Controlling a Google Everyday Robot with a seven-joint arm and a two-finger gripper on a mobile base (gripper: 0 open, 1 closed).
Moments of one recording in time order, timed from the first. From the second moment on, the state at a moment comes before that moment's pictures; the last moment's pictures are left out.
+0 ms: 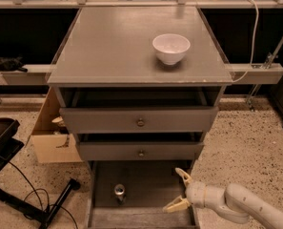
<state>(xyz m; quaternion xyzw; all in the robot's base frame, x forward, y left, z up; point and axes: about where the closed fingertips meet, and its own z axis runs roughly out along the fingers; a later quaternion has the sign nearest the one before) 0.485 -0.121 0.384 -0.44 0.69 0.33 0.47</state>
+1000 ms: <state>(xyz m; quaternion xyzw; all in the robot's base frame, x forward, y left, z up) 0.504 0.010 0.303 -0.53 0.60 0.36 0.48</state>
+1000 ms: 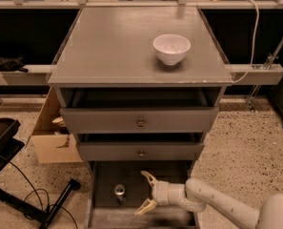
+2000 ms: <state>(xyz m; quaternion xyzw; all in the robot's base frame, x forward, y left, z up) 0.529 0.134 0.211 -0.56 0.57 0.40 0.46</state>
